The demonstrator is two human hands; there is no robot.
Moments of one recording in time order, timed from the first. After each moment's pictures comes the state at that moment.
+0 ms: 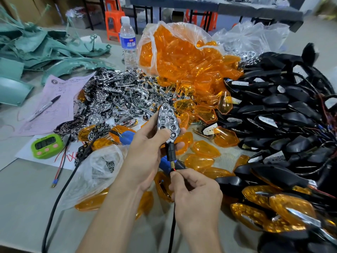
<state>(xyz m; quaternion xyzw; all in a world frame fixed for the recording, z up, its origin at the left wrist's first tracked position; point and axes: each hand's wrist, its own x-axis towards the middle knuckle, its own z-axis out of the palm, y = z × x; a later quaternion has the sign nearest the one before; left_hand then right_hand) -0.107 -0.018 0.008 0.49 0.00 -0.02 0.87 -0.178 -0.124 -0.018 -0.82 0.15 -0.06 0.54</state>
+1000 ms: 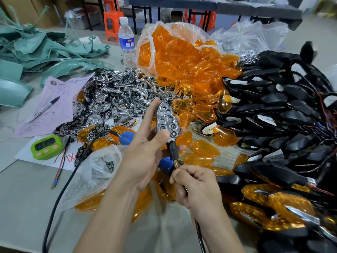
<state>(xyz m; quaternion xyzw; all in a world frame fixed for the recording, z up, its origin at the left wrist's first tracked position) -0.105 -0.011 -0.002 0.47 -0.07 -0.03 0.88 -0.161 -0.149 -0.010 -0.63 0.06 0.13 0.76</state>
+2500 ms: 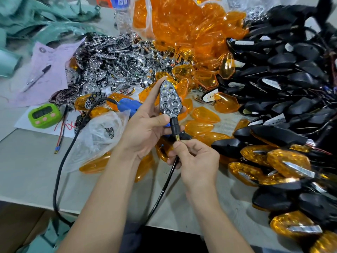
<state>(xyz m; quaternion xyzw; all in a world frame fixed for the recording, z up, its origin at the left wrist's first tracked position) -0.104 -0.002 -0.044 0.48 -0.12 -0.11 0.86 -0.182 -0.130 -0.051 -0.69 0.17 -0.04 0.71</state>
